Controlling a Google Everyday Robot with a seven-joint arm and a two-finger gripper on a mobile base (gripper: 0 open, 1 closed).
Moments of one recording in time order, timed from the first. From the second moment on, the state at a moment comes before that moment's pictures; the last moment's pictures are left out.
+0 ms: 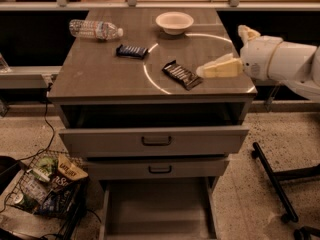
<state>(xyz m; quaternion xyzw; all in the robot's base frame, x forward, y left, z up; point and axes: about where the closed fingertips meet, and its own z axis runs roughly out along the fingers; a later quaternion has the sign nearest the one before) 0.642 -0.159 0.939 -0.38 0.67 0.16 0.62</state>
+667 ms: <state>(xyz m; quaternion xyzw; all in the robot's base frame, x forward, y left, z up) 0.670 -0.126 0.913 -0.40 0.66 0.20 0.61</state>
